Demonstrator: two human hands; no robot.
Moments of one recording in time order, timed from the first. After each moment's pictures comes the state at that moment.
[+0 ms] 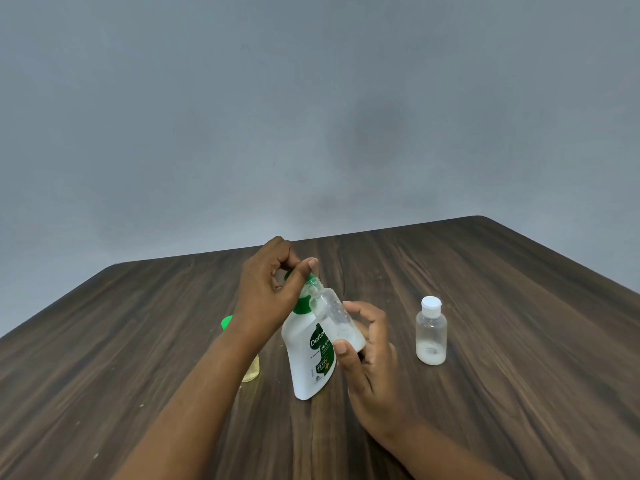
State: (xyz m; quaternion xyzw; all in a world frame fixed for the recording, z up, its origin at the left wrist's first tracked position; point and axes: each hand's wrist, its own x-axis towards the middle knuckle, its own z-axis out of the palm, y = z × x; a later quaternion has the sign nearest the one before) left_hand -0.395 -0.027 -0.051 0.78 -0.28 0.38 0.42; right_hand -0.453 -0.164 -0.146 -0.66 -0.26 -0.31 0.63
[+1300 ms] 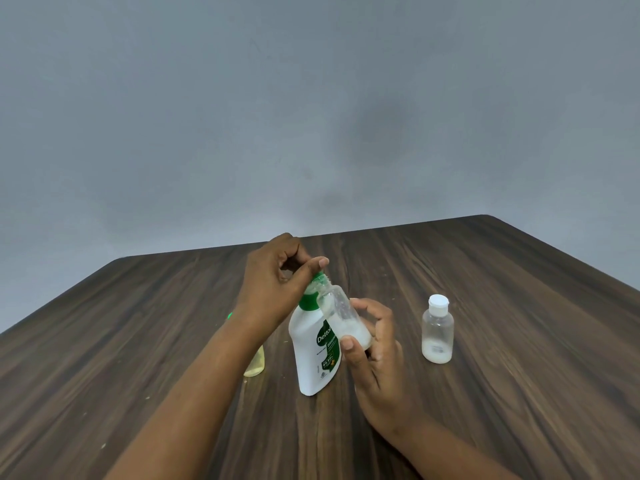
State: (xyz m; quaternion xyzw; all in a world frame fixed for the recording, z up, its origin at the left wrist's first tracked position) left_hand -0.404 -0.027 -0.042 0.79 -0.25 0.34 0.44; right_hand -0.451 -0.165 -0.148 -0.67 -0.27 -0.31 0.62
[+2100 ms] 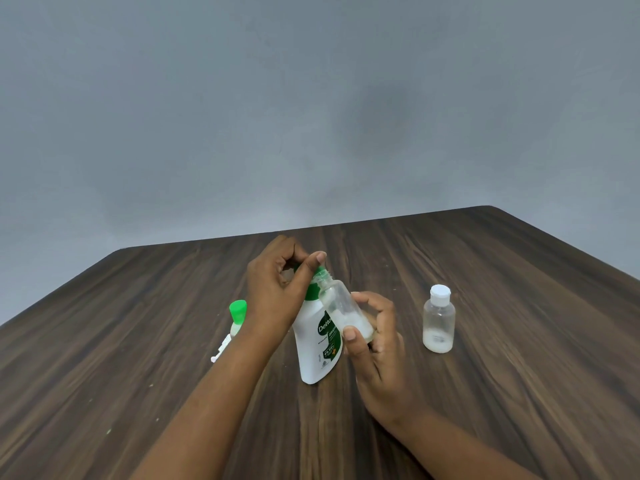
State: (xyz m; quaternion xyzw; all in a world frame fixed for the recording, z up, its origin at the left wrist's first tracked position) left_hand -0.408 -0.033 -0.061 0.75 -0.22 0.38 0.49; right_hand -0.454 -0.165 -0.149 -0.67 -0.26 -0.30 0.63
